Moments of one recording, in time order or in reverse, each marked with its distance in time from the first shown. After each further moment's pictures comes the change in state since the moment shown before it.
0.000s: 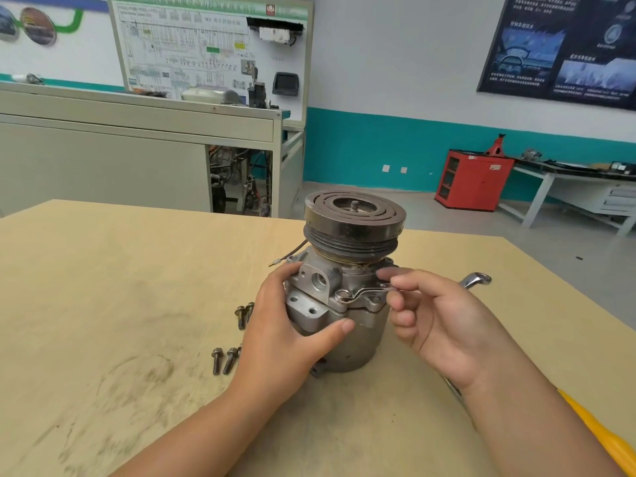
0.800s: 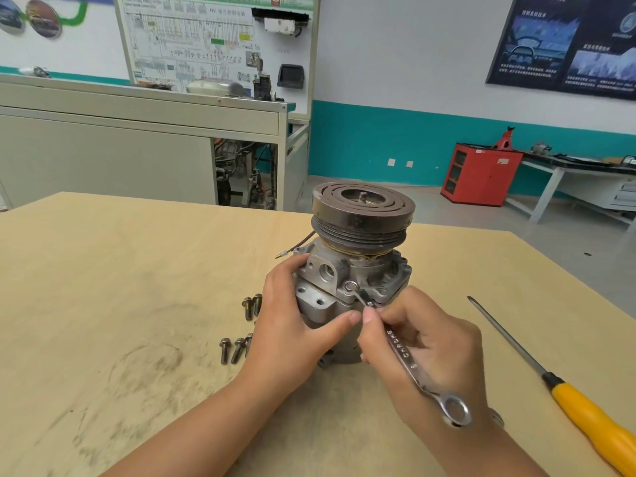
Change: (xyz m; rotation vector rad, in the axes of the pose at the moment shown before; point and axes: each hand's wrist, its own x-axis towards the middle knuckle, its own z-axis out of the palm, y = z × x) left_hand -0.001 0.002 0.001 0.024 -0.038 -0.022; right_hand -0.030 0.046 0.017 -0.797 0.140 -1.035
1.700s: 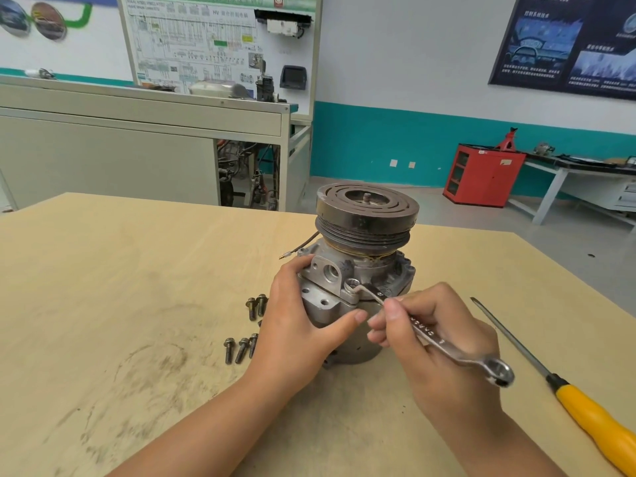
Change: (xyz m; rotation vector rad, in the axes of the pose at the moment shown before) left_hand 0.001 0.004 0.001 0.001 -0.016 -0.033; right_hand 0.002 0.010 -0.002 0.042 0.037 -0.069
